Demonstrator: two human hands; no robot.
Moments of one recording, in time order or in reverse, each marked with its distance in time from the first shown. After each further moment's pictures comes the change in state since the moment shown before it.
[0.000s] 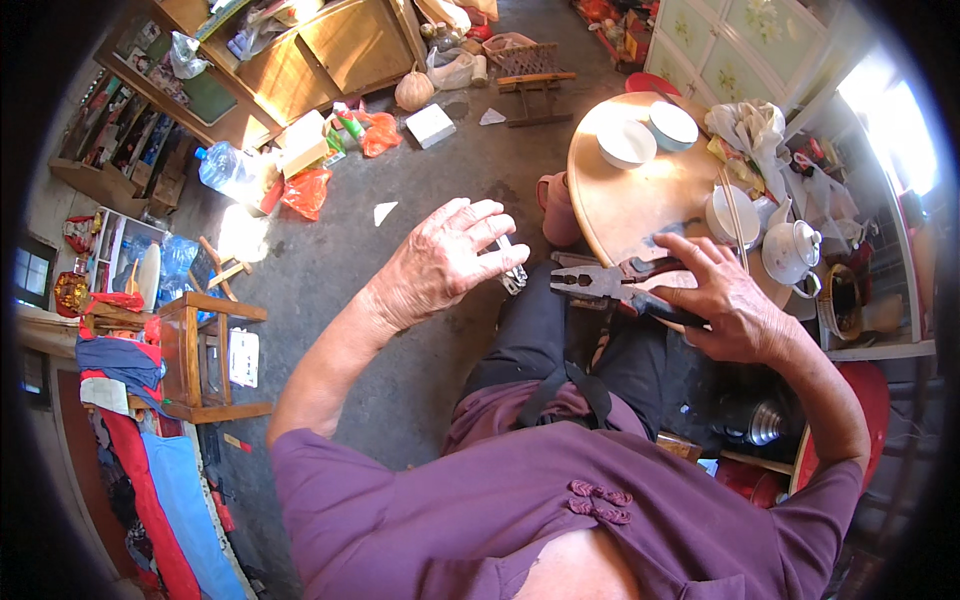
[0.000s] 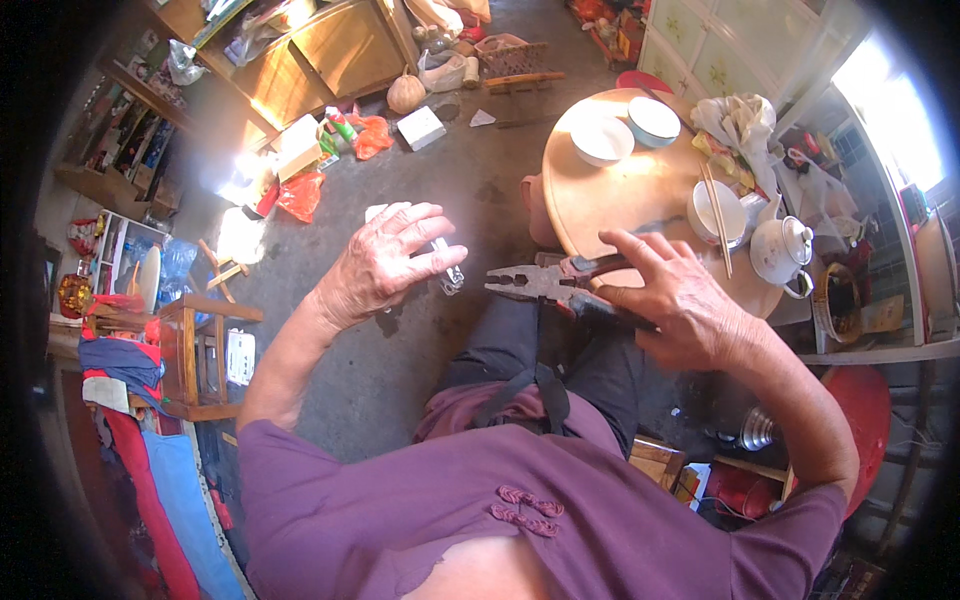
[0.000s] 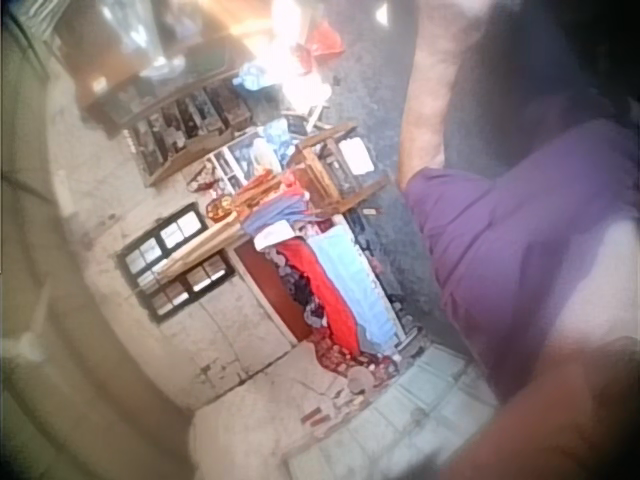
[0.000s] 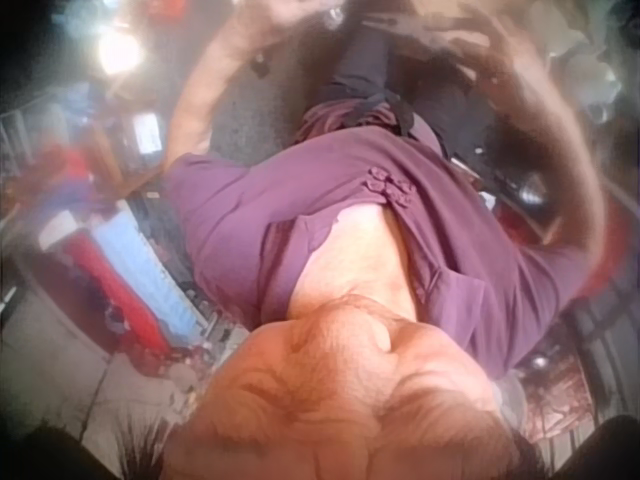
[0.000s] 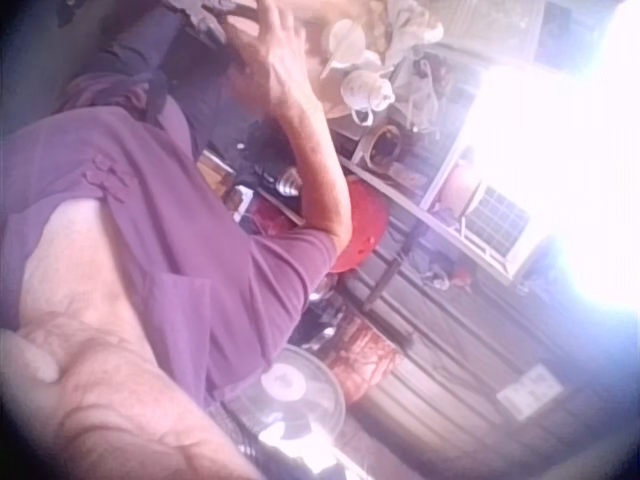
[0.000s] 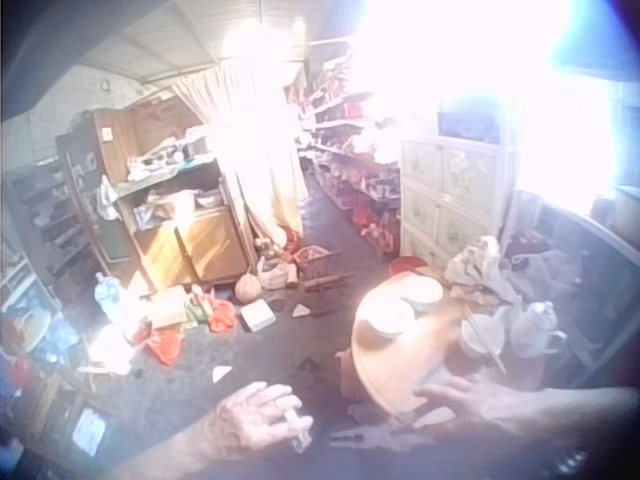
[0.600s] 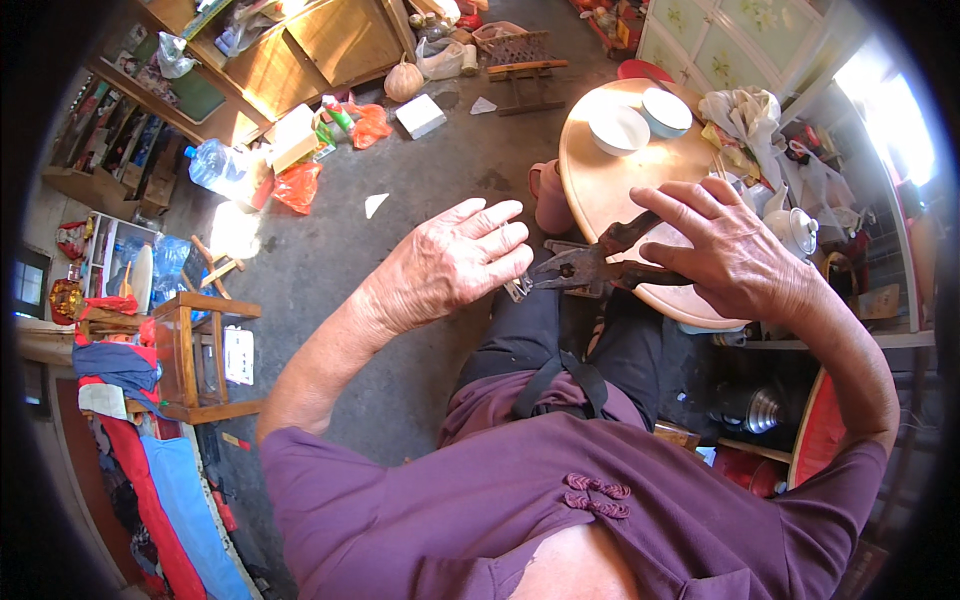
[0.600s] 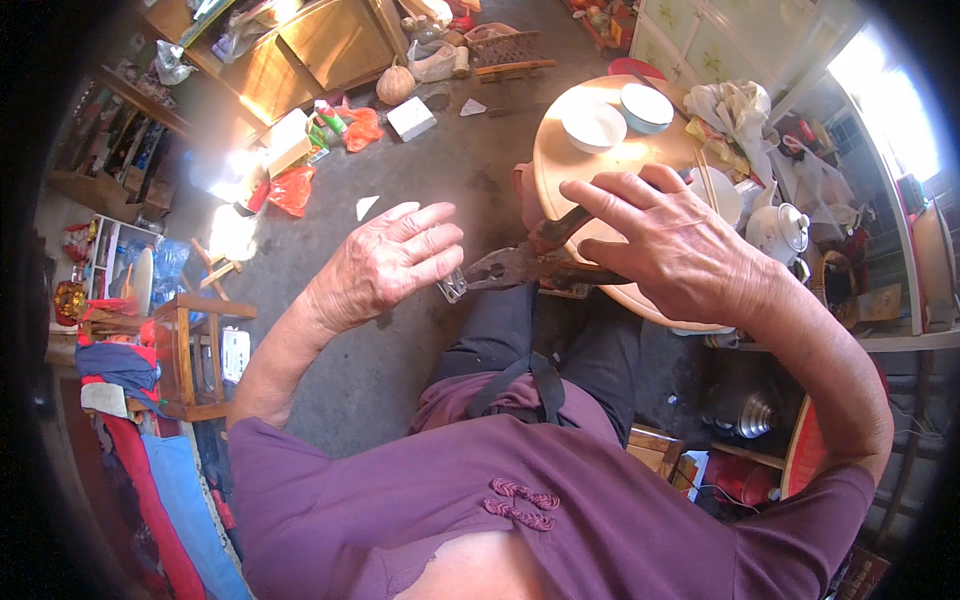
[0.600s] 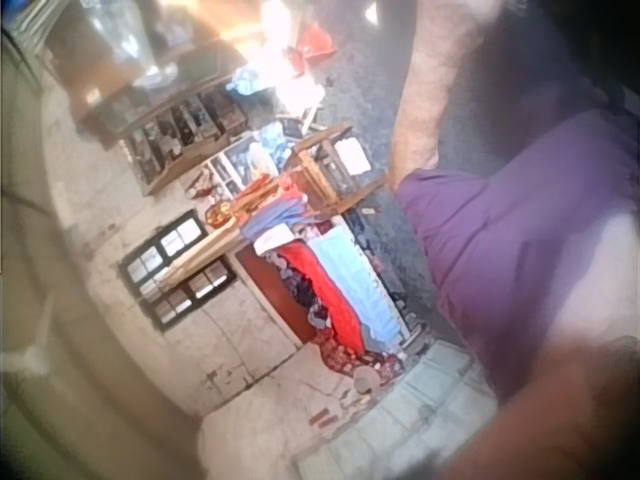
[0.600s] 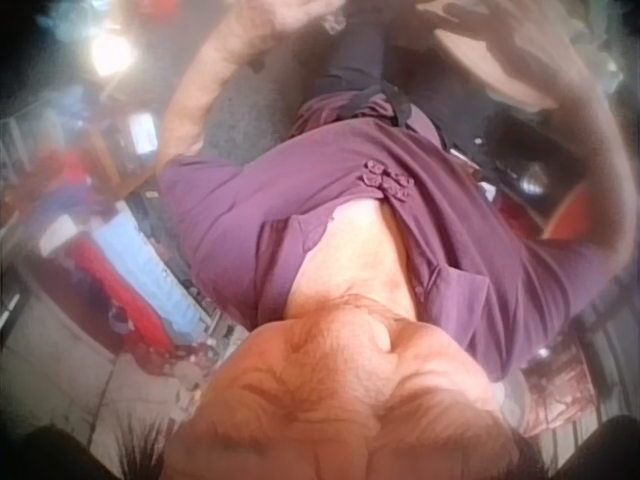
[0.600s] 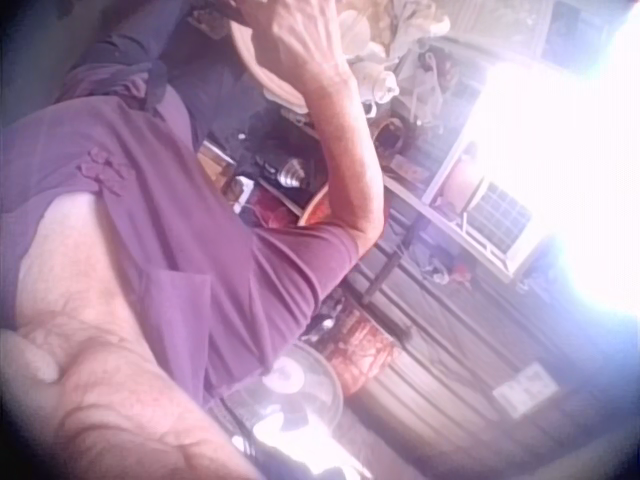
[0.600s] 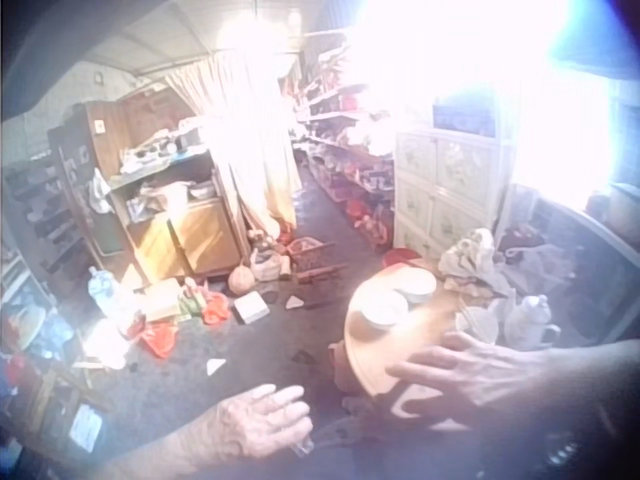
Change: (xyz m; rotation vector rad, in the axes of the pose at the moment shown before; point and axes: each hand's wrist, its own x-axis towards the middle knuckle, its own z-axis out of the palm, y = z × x) left_hand 0.016 0.013 -0.010 -0.007 0.011 0.120; right_hand 0.024 0.001 -0.031 -0.317 0.092 -0.189
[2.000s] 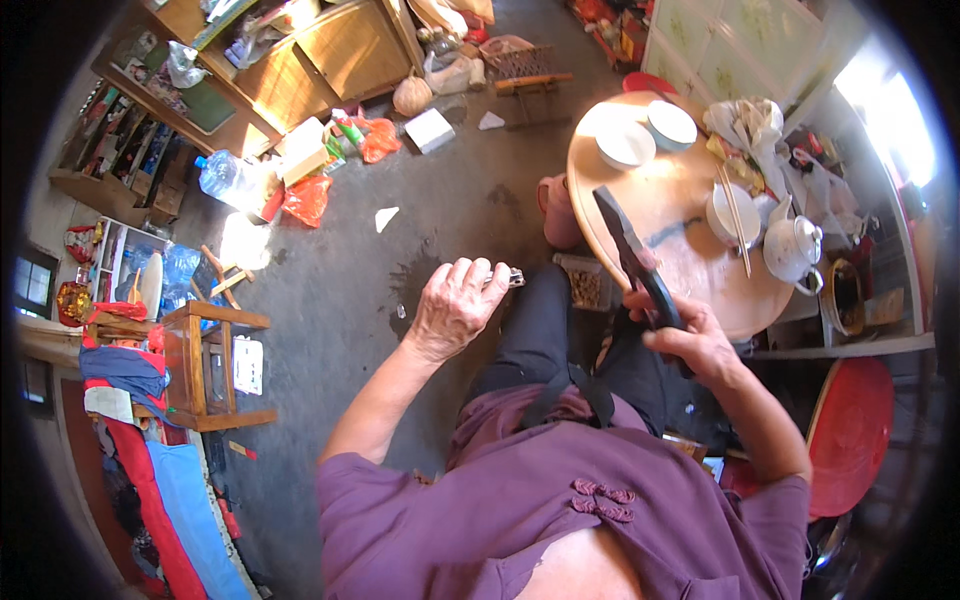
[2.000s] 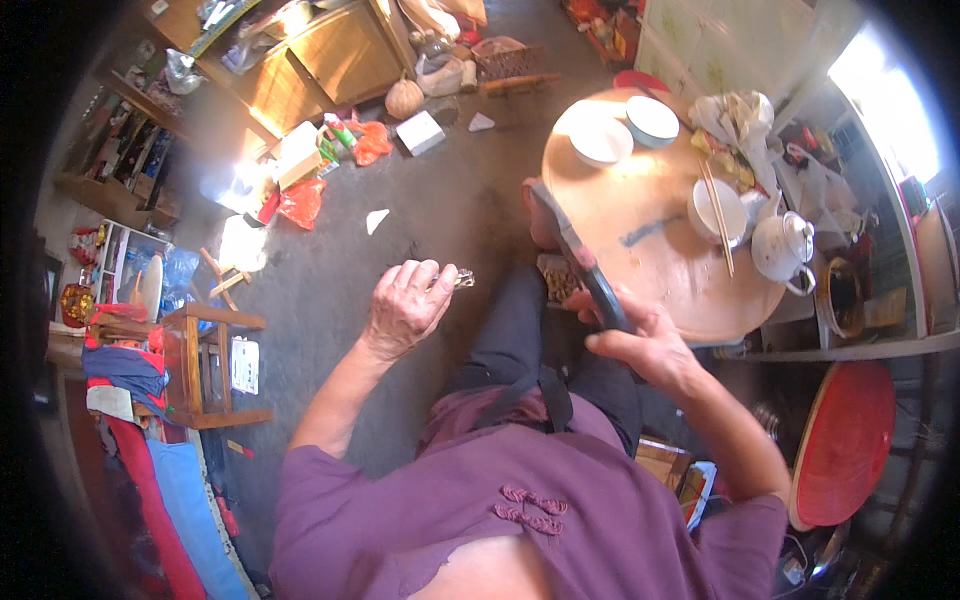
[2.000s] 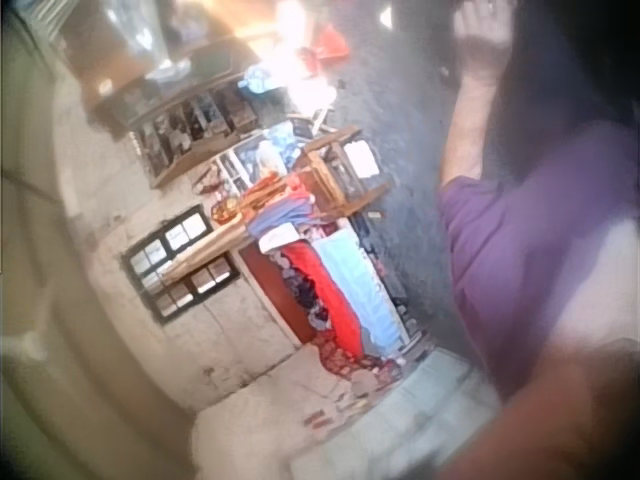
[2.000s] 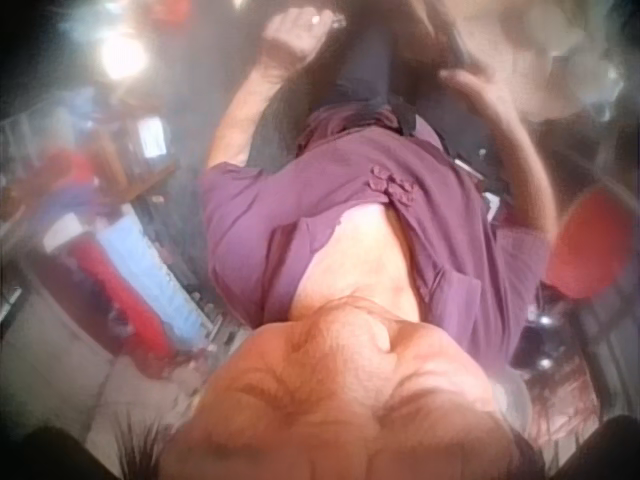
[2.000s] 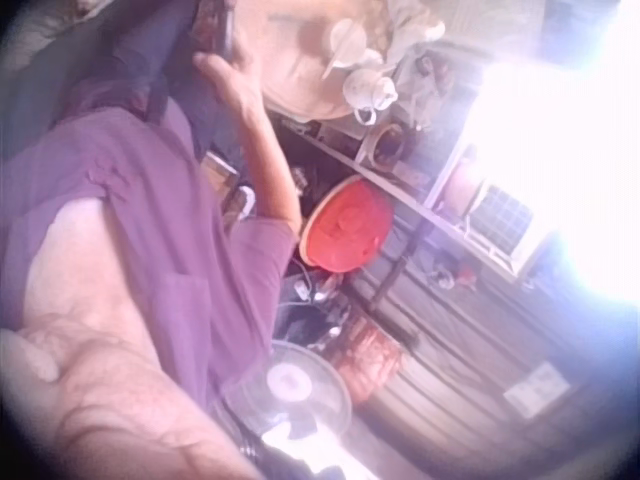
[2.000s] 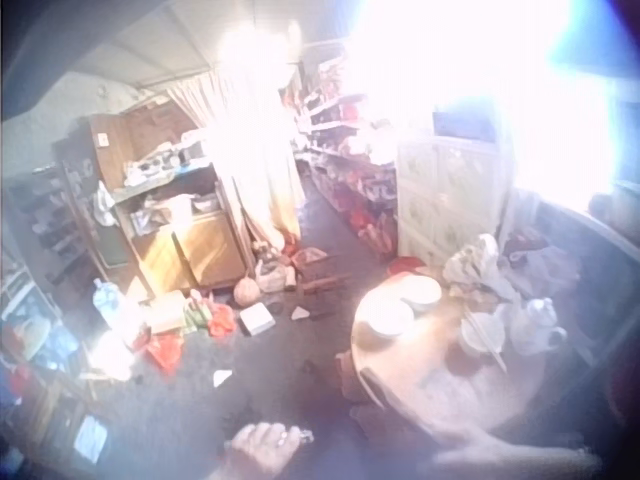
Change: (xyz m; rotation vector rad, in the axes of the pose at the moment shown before) left_hand -0.049 0.026 0.083 0.264 0.122 -0.330; right_hand -0.026 -0.063 0.074 1.650 0.131 0.941
